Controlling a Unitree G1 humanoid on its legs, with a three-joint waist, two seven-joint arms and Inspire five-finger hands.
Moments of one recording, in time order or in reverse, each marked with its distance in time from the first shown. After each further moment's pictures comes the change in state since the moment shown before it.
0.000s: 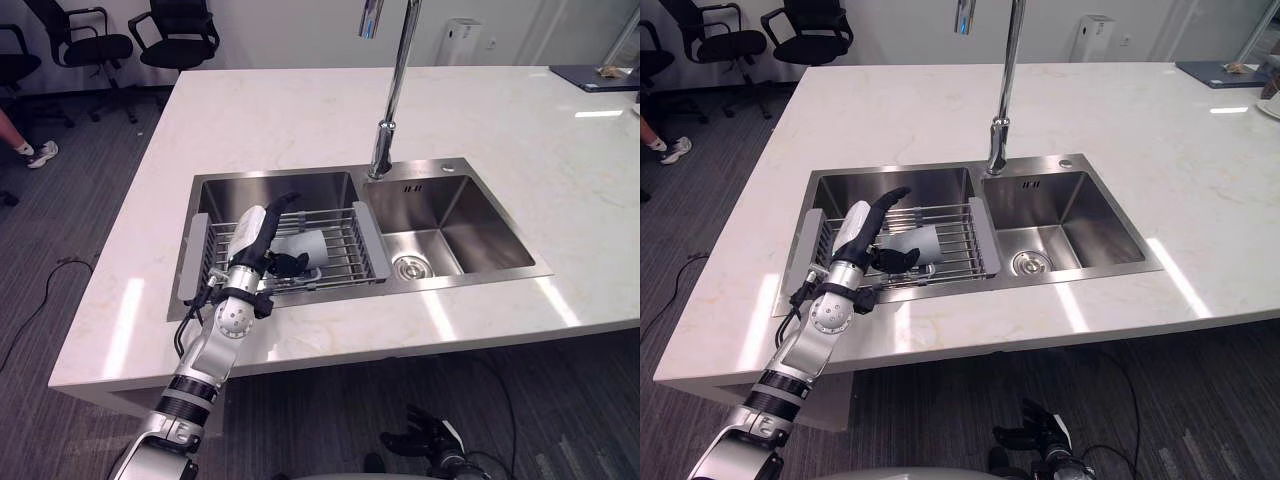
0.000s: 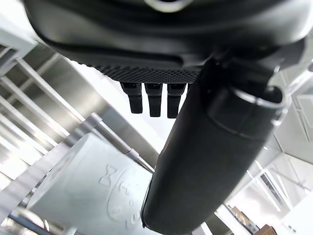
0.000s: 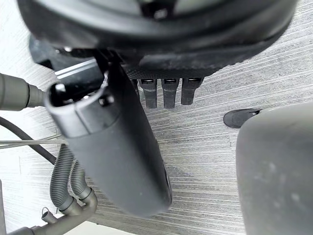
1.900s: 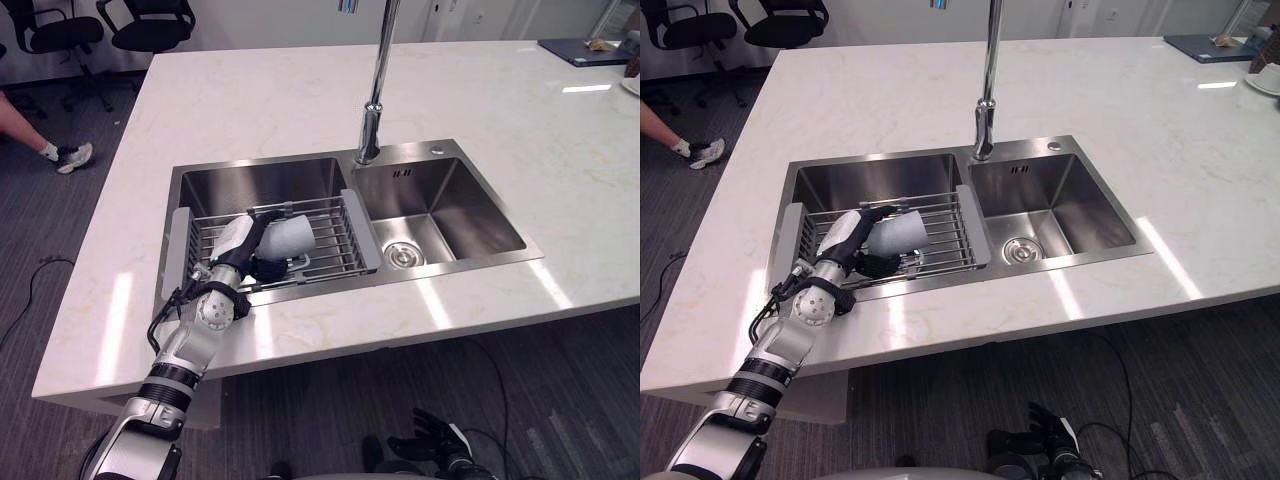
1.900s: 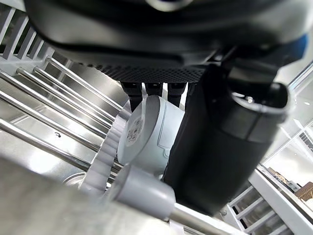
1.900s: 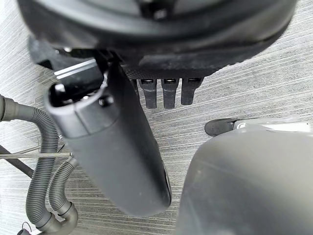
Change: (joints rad) left arm -0.044 0.085 0.015 0.149 0.007 0.040 -0.126; right arm 0.009 -0.026 -0.013 0.008 -0.030 0.003 0.010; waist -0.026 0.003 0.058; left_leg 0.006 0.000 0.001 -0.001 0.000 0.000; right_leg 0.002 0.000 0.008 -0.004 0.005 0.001
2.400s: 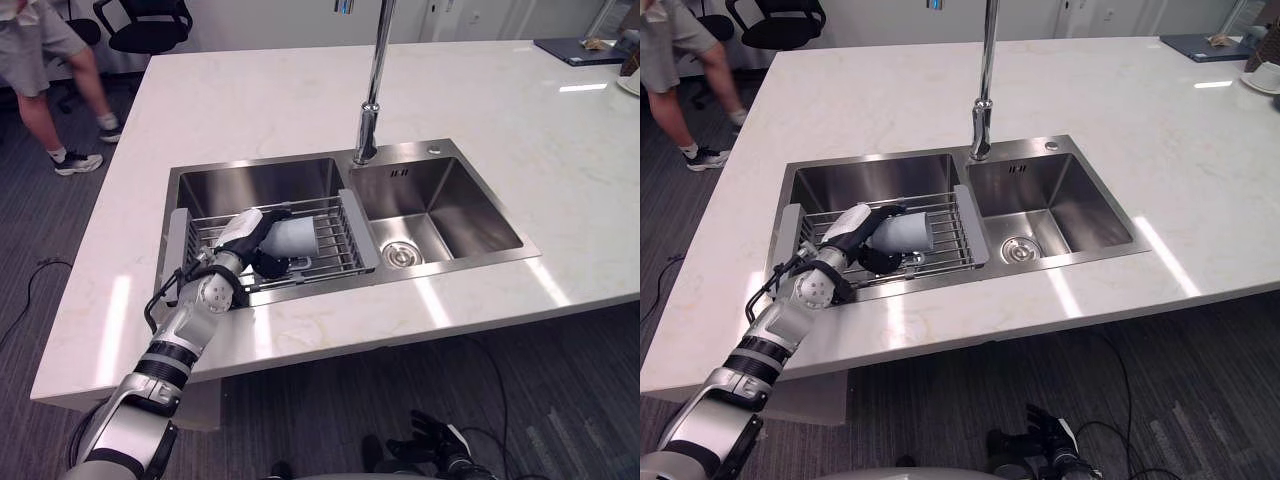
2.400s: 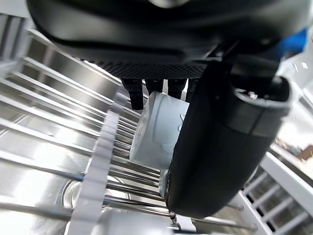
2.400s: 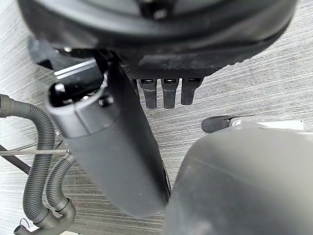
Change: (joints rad) left arm -0.168 0.080 -0.116 0.115 0.047 -0.006 -0.118; right arm -0.004 -0.010 0.016 0.000 -0.001 0.013 0.023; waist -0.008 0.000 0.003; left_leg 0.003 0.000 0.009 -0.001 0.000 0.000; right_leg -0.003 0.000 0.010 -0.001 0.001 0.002
